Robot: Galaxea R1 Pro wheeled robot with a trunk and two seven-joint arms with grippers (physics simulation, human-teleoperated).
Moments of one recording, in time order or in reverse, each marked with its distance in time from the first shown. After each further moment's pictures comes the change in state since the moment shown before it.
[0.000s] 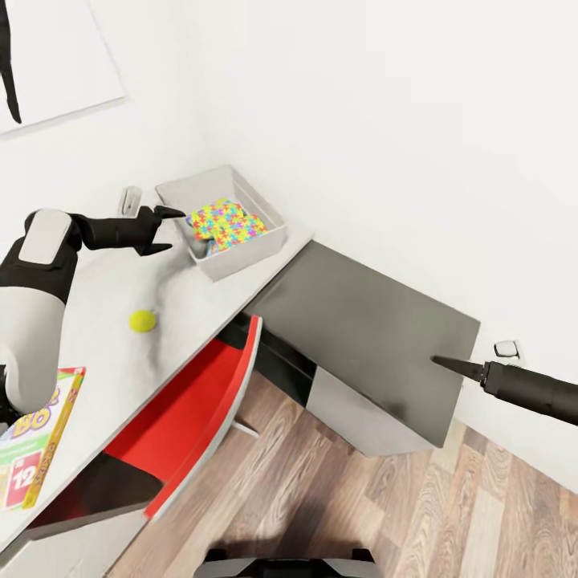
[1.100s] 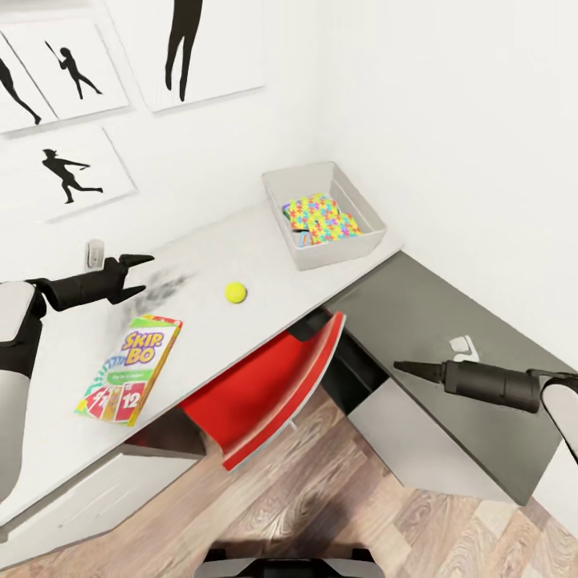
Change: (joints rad) left arm 0.352 0.129 0.097 -0.231 0.107 -0.004 -0.114; right arm -0.090 0.013 0.210 0.001 0.000 0.000 -0.031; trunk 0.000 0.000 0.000
